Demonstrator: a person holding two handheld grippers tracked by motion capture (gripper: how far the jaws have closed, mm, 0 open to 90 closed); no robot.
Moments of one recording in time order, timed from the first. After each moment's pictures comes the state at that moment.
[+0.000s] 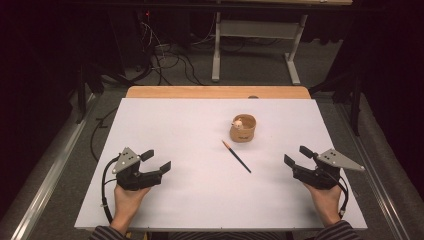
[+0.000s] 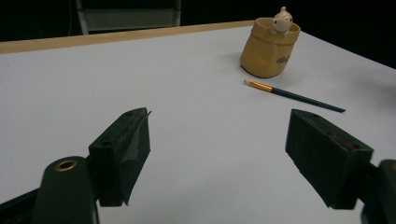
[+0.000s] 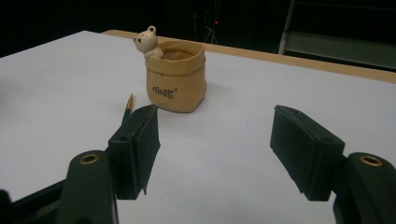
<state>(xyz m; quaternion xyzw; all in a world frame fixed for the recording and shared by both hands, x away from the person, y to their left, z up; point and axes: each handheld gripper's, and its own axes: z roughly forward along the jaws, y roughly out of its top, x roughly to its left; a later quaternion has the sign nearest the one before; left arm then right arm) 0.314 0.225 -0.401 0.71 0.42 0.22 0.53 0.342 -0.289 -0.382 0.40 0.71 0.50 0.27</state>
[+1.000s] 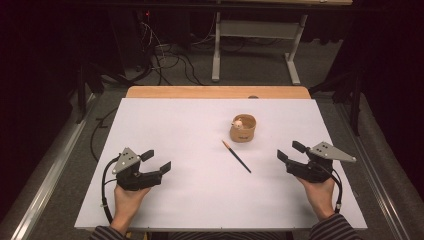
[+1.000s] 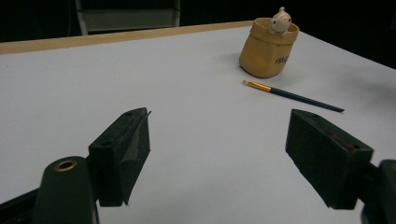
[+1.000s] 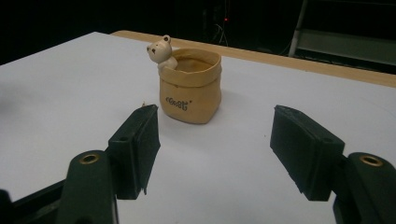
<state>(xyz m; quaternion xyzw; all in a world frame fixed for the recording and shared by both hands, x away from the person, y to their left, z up) 0.314 0.224 -0.401 0.71 0.42 0.22 0.53 0.355 -0.271 -0.373 0.40 0.72 0.50 0.25</state>
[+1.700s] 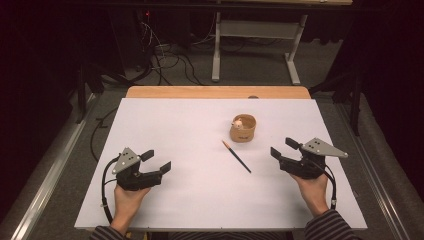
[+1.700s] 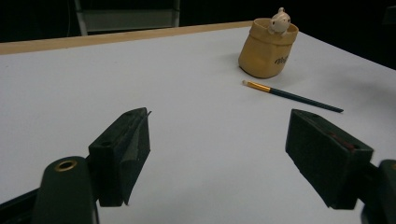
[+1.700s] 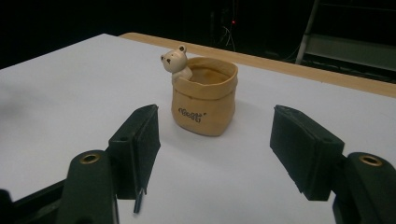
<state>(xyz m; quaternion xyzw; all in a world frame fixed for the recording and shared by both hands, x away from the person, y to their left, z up) 0.314 0.224 -0.401 0.71 0.42 0.21 0.53 0.362 -0.253 -0.367 0.38 0.73 0.51 0.25</state>
